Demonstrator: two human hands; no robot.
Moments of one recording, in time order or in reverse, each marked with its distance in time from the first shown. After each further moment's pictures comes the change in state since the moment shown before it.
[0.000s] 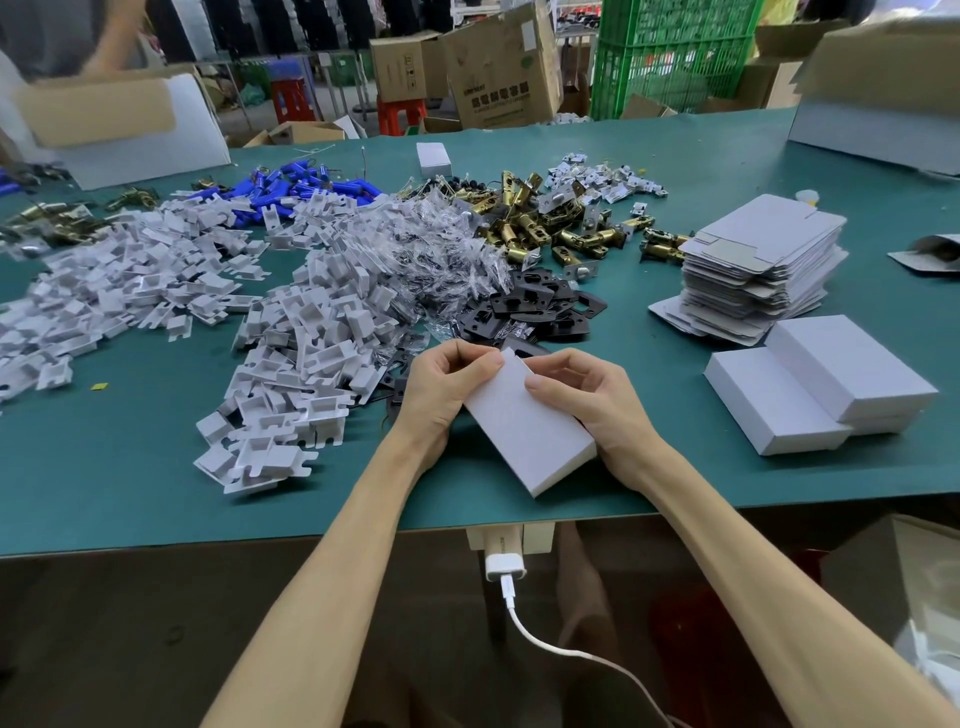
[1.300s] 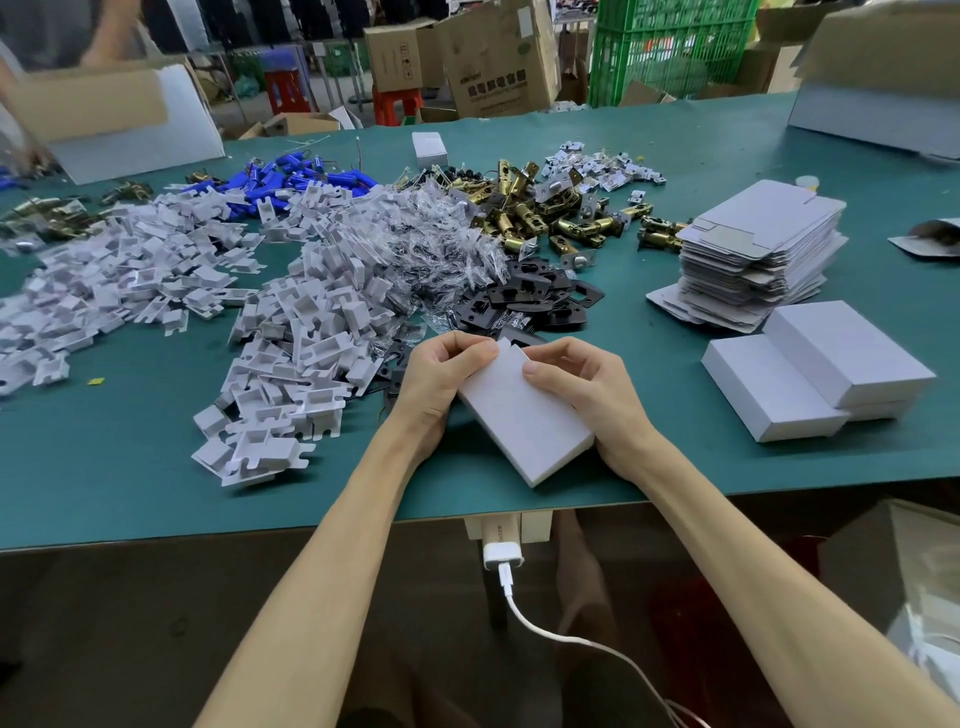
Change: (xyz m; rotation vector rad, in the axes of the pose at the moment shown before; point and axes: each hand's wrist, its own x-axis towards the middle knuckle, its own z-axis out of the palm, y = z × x) left_hand 0.002 0.000 -0.002 -0.007 -0.028 -0.048; right_hand 0.000 0.002 0.002 -0.075 0.083 0.000
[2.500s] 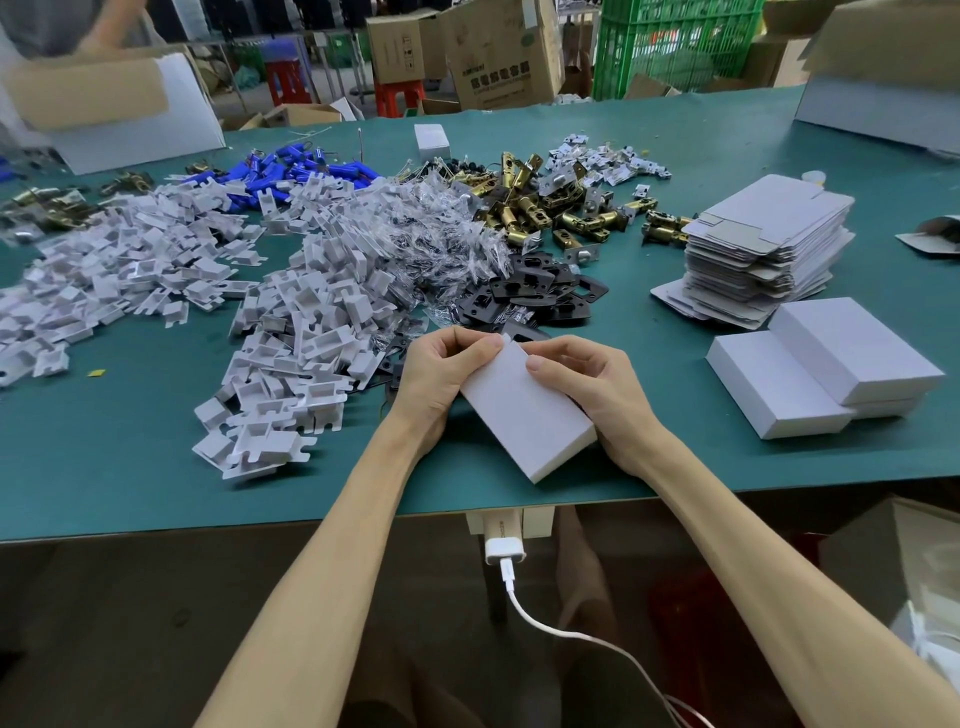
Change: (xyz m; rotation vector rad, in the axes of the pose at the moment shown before) left_hand -0.001 -0.001 -0.002 -0.008 0.005 0.024; right_hand -0.002 -0.003 -0.003 0.020 -0.072 -0.003
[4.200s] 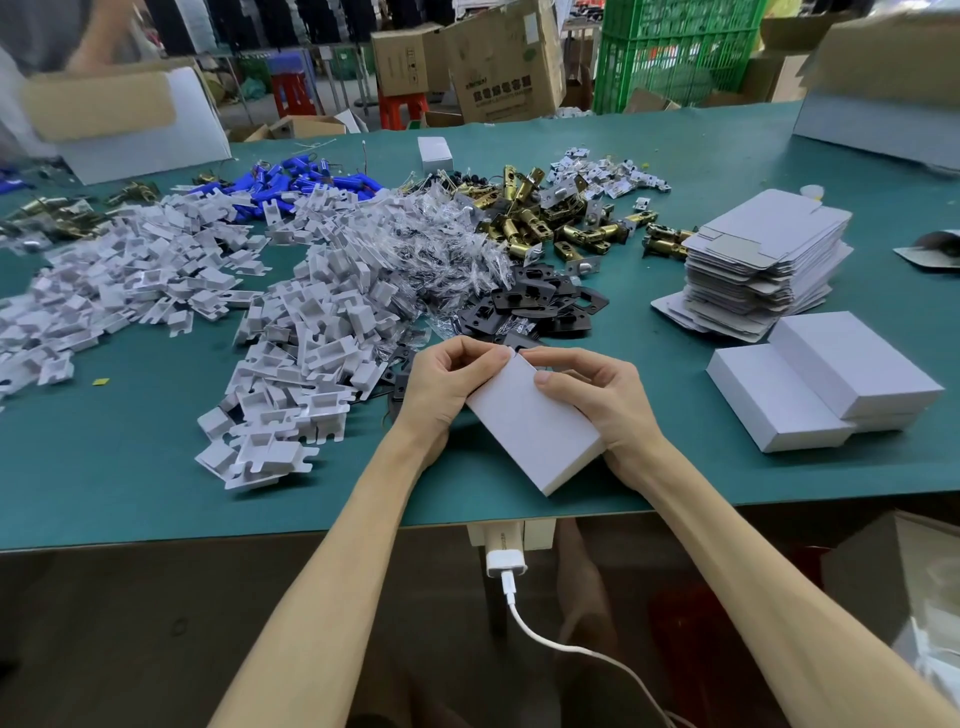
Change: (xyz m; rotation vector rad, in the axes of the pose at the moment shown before) left_hand -0.001 -0.001 0.002 0.070 -0.011 0.048; right_hand -0.001 0.001 0.000 0.037 0.069 -0.008
